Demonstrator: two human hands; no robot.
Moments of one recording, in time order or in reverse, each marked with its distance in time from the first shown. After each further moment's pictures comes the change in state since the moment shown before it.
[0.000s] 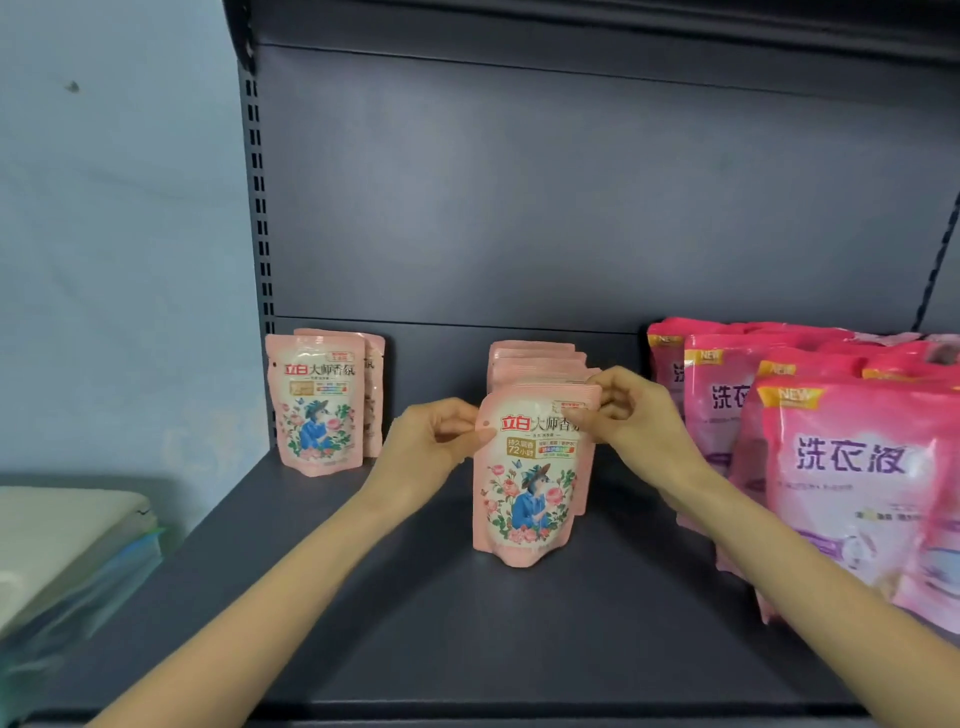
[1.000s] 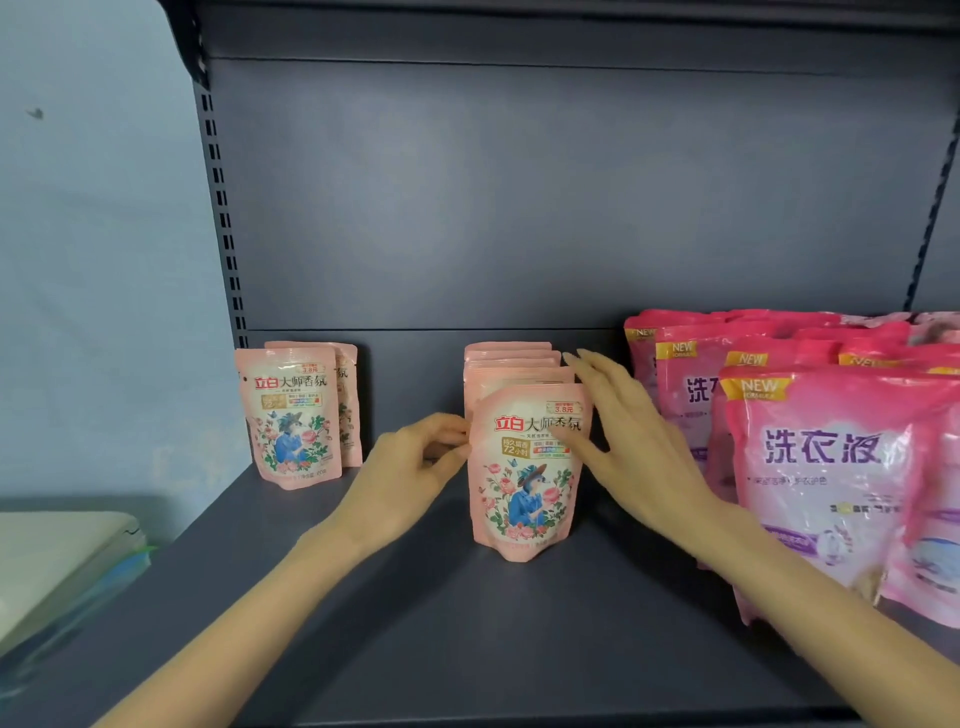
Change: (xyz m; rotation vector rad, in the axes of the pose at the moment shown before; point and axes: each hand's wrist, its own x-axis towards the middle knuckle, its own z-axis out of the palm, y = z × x) left_hand -0.004 0.001 0.014 0.410 -0.039 0.045; right_hand -0.017 0.016 -0.023 -0.709 -0.002 -0.288
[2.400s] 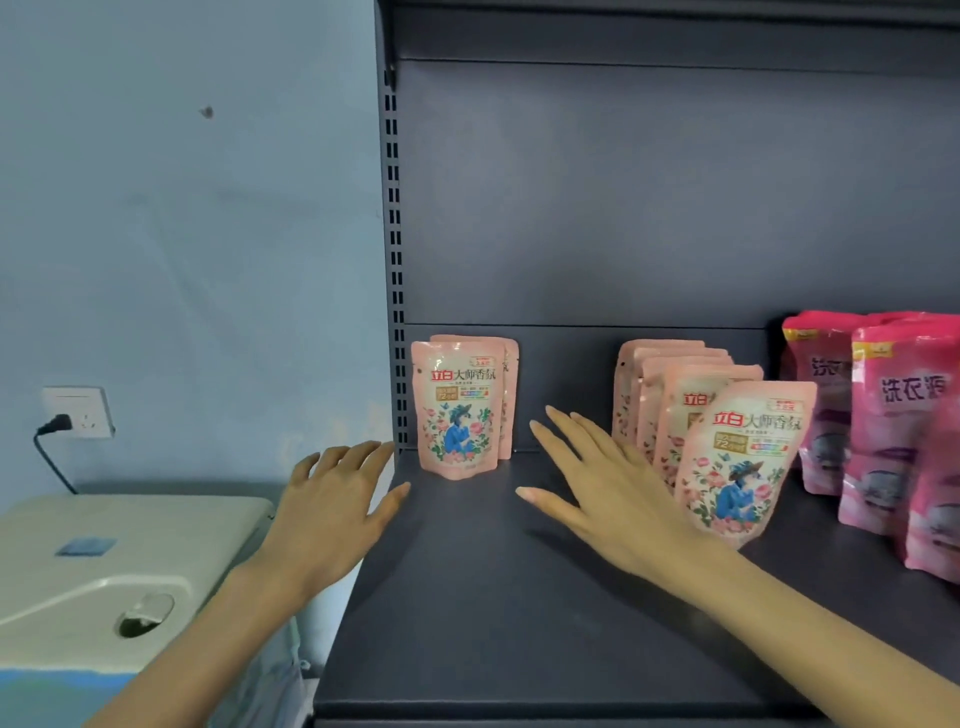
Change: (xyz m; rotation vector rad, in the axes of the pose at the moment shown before) left_hand -0.080 -0.143 -0.176 0.959 0.014 -0.037; right_hand 0.019 -0.177 0.105 -0.312 -0.357 -0.071
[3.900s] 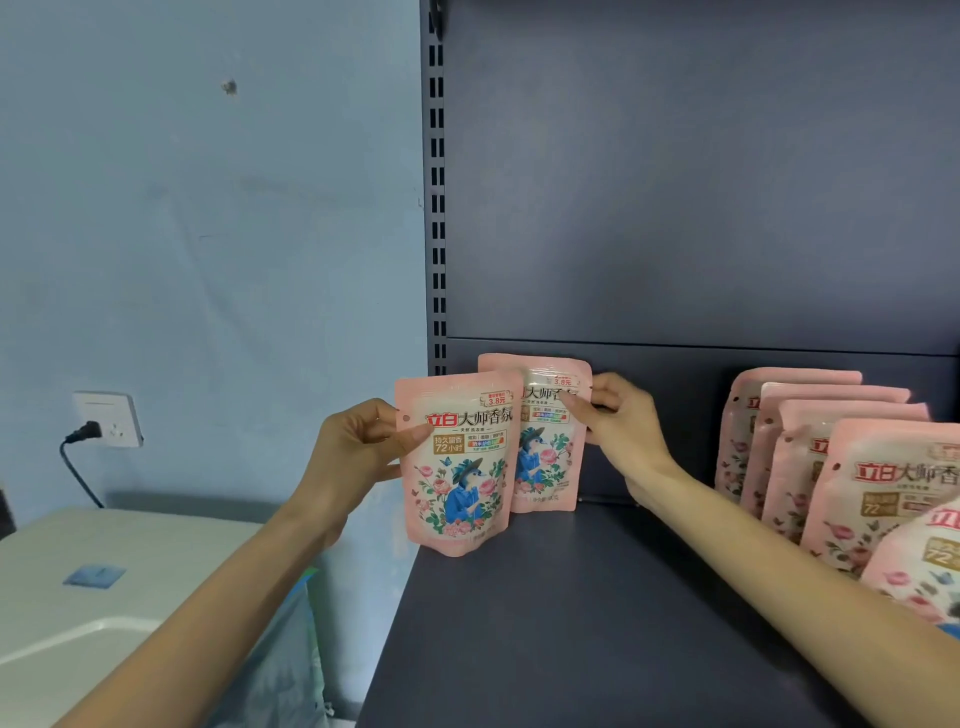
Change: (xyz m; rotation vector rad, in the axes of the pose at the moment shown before) left_hand 0.097 -0.028 0.023 -1.504 0.093 -0.420; right_hand 0.173 0.025 0.059 1.382 0.330 0.340
